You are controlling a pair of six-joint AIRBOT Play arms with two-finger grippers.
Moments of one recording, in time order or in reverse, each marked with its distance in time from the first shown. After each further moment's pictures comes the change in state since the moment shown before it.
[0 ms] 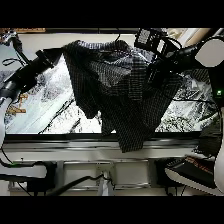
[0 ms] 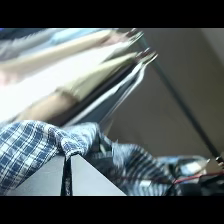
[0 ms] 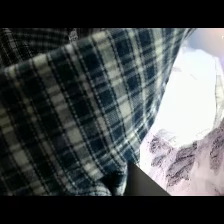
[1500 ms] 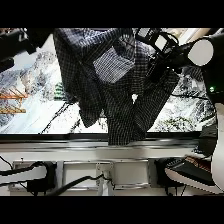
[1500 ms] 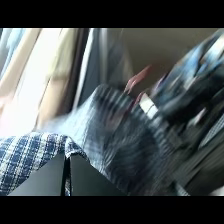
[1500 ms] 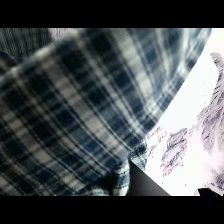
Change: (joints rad) left arm -0.014 0.118 0.312 0.343 -0.066 0.177; right arm 0.000 -0.031 0.001 -0.079 -0.084 0.151
